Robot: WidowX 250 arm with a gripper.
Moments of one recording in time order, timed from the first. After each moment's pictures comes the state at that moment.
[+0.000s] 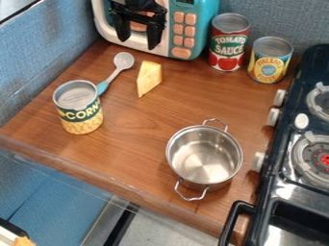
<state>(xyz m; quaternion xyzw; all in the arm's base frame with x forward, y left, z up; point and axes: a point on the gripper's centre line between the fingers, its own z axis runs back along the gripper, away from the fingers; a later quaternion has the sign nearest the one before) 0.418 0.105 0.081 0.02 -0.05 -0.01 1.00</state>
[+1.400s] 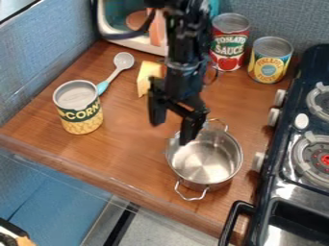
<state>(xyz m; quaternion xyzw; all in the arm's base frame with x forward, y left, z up) 0.303 -0.012 0.027 0.01 0.03 -0.15 0.99</state>
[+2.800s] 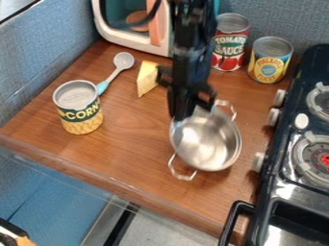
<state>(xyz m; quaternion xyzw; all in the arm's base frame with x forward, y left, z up) 0.327 -0.016 0.050 0.00 0.02 -0.14 0.99</state>
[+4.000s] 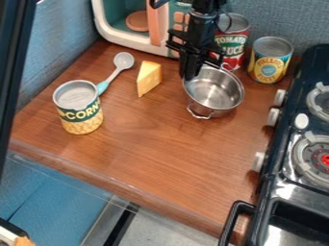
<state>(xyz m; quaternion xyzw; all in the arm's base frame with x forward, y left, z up) 0.427 0.020 0.036 0.07 0.02 -0.06 1.00</state>
